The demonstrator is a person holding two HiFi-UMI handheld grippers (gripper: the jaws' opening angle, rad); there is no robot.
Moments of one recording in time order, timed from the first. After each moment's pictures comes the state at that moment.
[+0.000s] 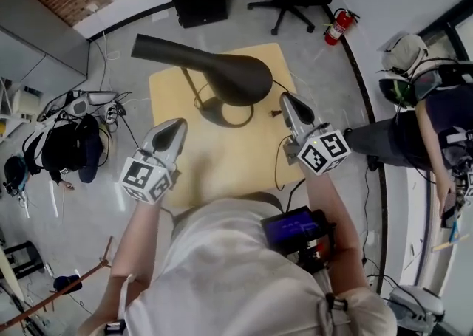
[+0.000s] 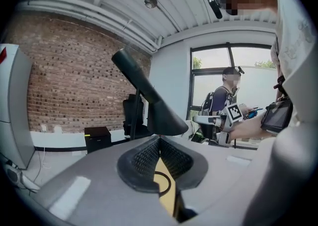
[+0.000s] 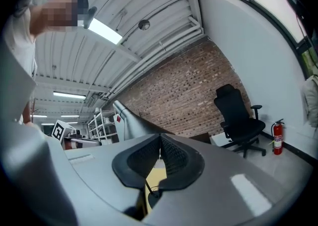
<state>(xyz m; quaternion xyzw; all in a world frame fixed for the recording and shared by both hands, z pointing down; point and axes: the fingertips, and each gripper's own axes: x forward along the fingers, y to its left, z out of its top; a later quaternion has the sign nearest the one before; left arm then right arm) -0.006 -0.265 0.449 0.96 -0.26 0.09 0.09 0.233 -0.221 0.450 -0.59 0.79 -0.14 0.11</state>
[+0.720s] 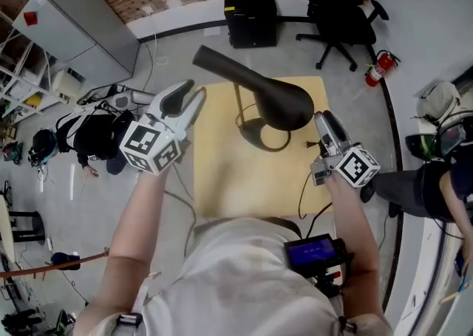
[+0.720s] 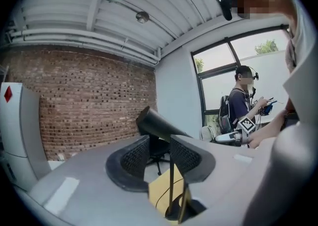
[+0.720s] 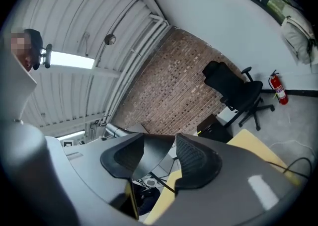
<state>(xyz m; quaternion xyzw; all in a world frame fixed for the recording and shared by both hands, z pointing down) -0.026 -0.343 0.329 0.94 -0.33 0.07 0.00 0.249 -0.252 0.440 -0.53 0.76 -0.29 0.23</state>
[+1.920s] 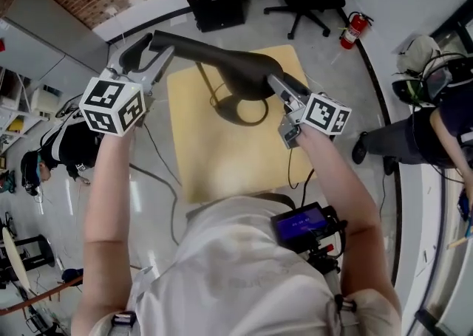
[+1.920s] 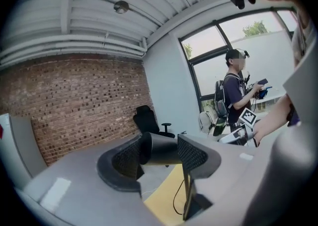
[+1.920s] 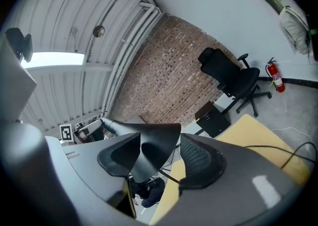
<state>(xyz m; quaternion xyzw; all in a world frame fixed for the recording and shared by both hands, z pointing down) 0.008 -0.387 0.295 0.94 -0.30 0.15 -0.05 0.216 -0.283 0.471 -0.53 0.73 -0.38 0.21</state>
